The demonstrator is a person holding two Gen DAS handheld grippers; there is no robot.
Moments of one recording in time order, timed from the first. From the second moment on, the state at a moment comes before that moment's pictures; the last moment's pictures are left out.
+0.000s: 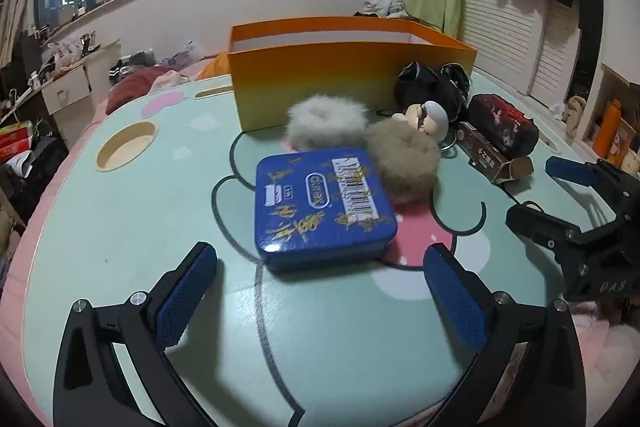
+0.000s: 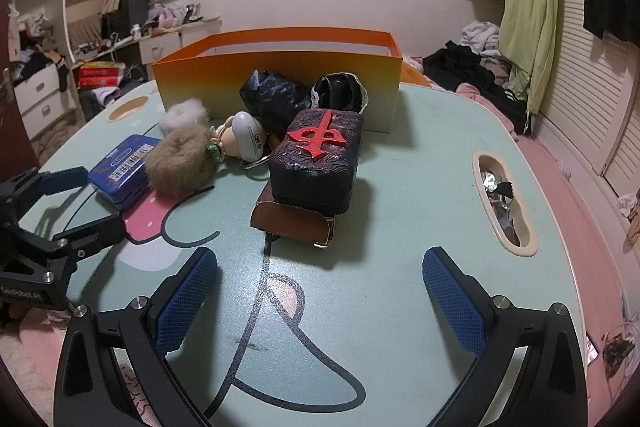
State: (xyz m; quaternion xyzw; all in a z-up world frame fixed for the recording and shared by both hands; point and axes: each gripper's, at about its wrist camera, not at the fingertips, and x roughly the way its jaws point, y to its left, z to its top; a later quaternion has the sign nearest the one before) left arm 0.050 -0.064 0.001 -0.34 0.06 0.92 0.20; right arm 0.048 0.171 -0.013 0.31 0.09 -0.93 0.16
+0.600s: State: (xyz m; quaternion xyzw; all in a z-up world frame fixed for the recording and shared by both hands) left arm 0.015 -0.058 0.014 -0.47 0.03 0.87 0.15; right arm 0.048 0.172 -0.013 0.31 0.09 -0.93 0.16
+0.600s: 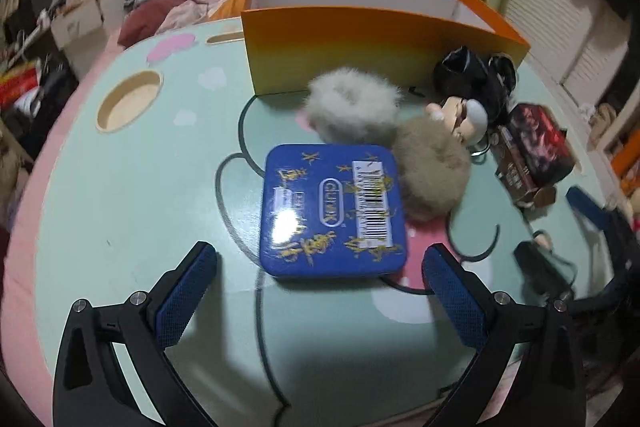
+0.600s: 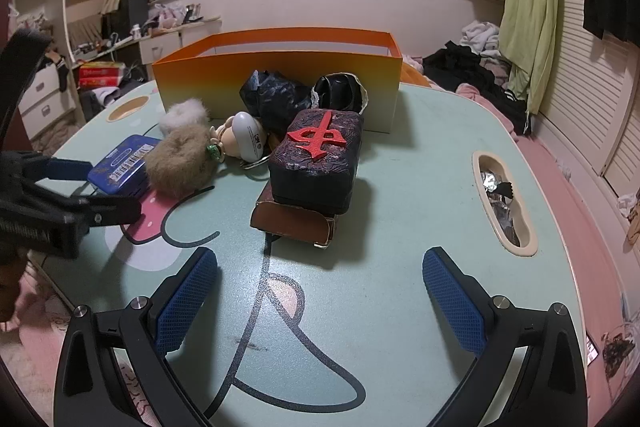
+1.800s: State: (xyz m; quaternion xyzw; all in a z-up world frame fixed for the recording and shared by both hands) left arm 0.035 -0.049 0.009 -0.41 0.05 0.90 0.16; right arm -0.134 0.061 0.065 0.47 0.06 -0.87 0.14
